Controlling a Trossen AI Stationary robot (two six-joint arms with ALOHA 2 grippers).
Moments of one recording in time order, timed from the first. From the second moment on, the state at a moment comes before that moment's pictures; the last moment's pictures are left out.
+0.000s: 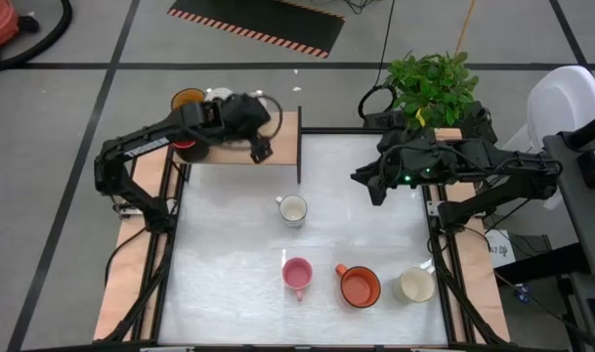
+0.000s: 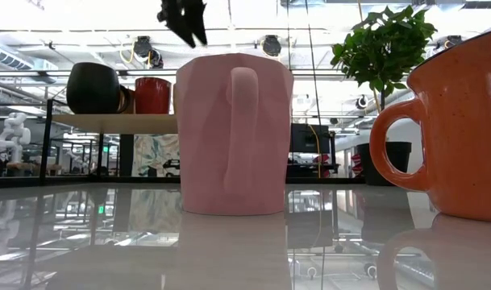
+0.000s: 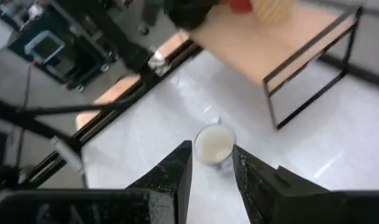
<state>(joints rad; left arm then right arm) 0.31 1.55 1.77 -1.10 -0.39 -0.02 0.08 1.16 1.46 -0.89 0.26 0.73</state>
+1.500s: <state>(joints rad) -0.32 1.56 1.77 -1.23 -0.50 -0.65 0.74 1.21 1.10 -1.07 0.04 0.75</state>
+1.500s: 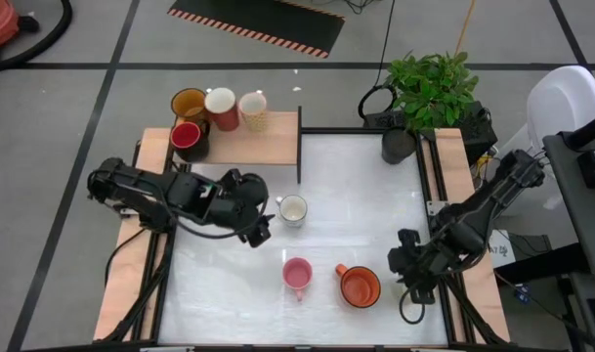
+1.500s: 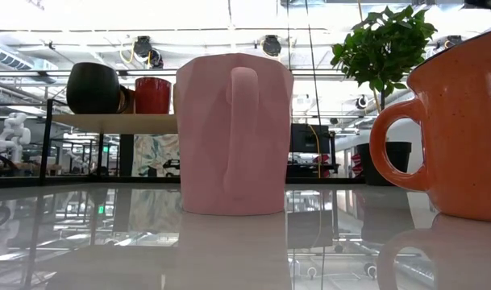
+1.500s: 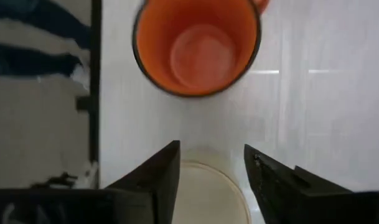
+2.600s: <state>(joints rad) -0.51 1.56 1.77 -1.47 -0.61 -1.00 0.71 1.18 0.91 -1.16 -0.20 0.81</state>
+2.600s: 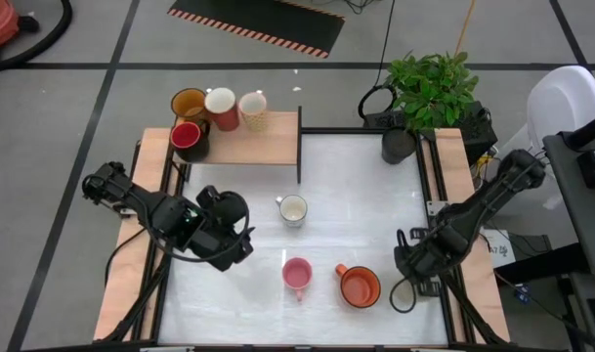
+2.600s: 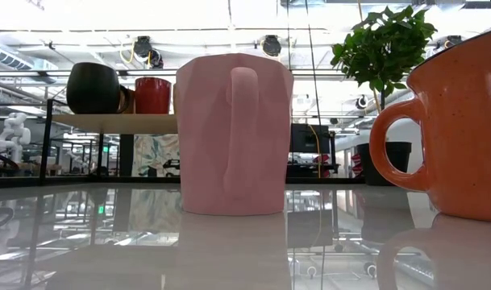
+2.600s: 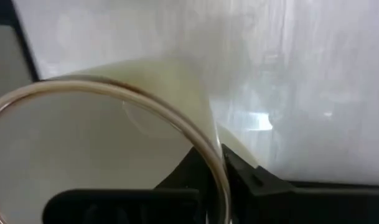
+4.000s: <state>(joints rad) -0.37 1.27 1.66 -1.50 -0.60 -0.74 -0.21 1.92 2.16 -1.37 -0.18 0.38</state>
